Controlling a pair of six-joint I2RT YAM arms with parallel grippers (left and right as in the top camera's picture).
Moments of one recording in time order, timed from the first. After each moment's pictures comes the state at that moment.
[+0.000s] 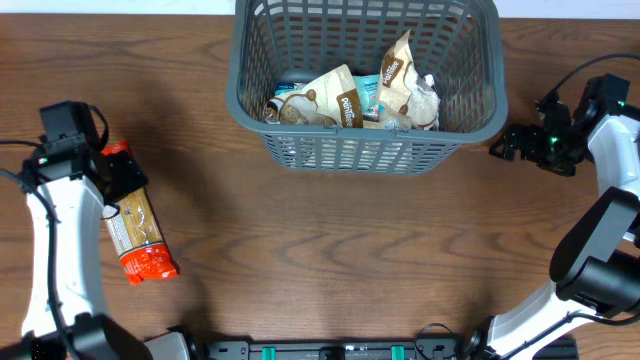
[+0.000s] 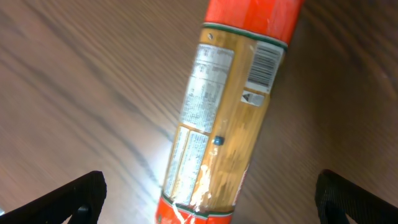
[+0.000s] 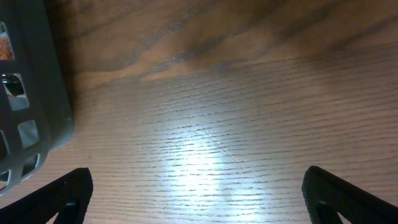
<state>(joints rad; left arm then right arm) 0.32 1.45 1.14 -0.95 -0.24 -0.31 -0.42 1.91 1.45 -0.96 -0.29 -0.19</state>
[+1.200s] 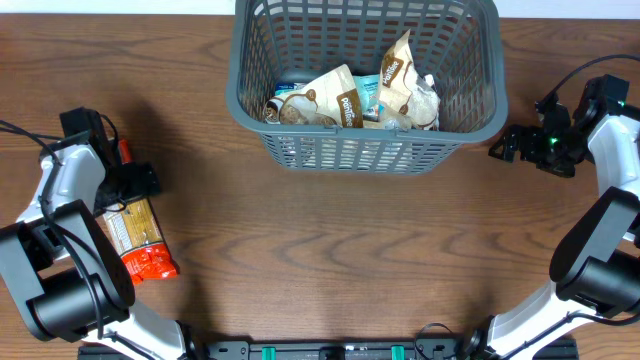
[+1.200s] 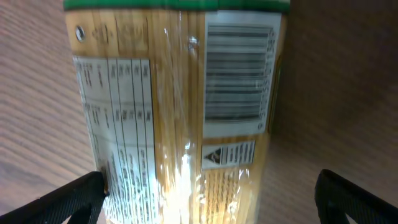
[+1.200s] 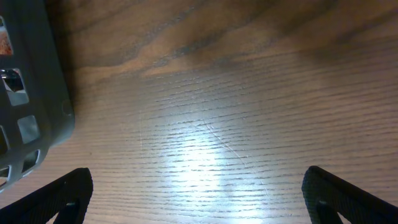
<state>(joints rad) 0.38 1.82 1.14 -0.78 -0.09 -0.04 -0.42 1.91 1.45 -0.98 -0.29 -0.19</state>
